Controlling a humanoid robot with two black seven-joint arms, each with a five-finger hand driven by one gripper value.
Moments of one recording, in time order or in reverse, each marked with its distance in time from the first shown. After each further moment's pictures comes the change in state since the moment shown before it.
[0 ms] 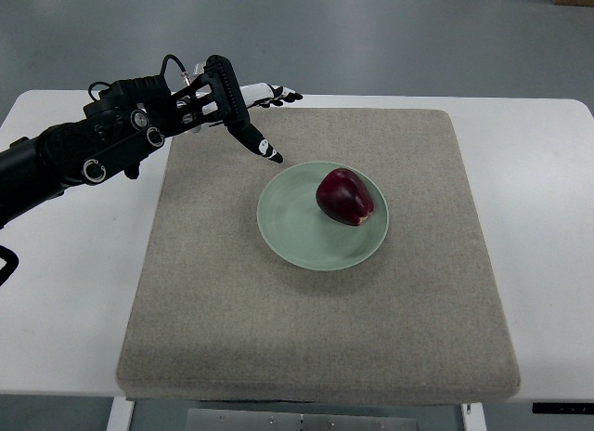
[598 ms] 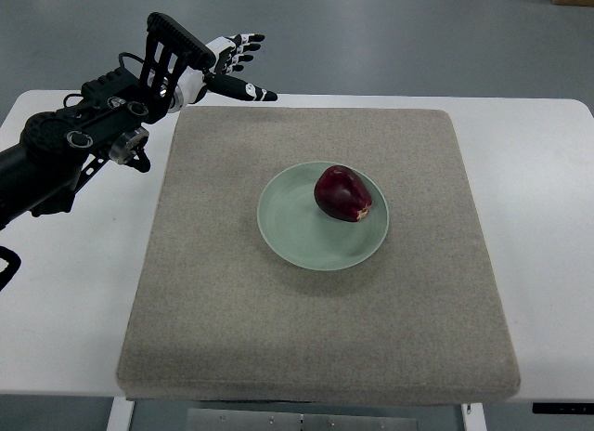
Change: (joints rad) left arm 0.011 -0.015 -0.018 0.097 -0.556 0.145 -0.003; right arm 0.000 0.000 0.000 0.000 0.000 -0.001 0.000
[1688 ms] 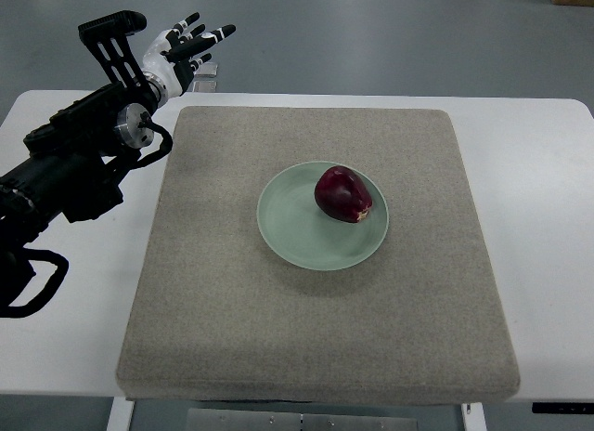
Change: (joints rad) left arm 0.019 -0.145 -0.178 0.271 -0.649 0.035 0.010; right arm 0.000 0.000 0.000 0.000 0.000 0.000 0.000
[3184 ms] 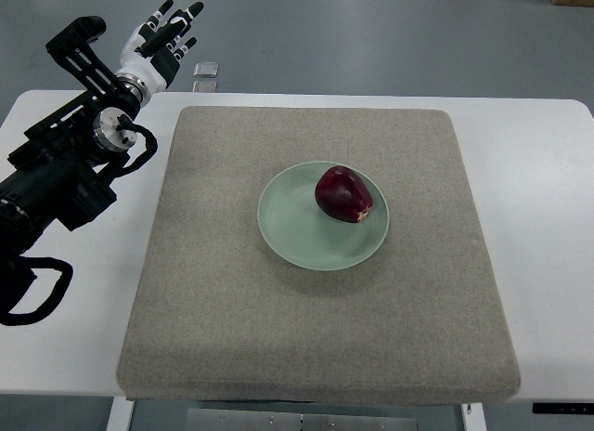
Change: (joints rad) left arm 0.048 0.010 -0.205 0.033 0.000 -0.126 -0.062; right arm -0.001 0.000 0.001 0.139 0.010 -0.014 0.002
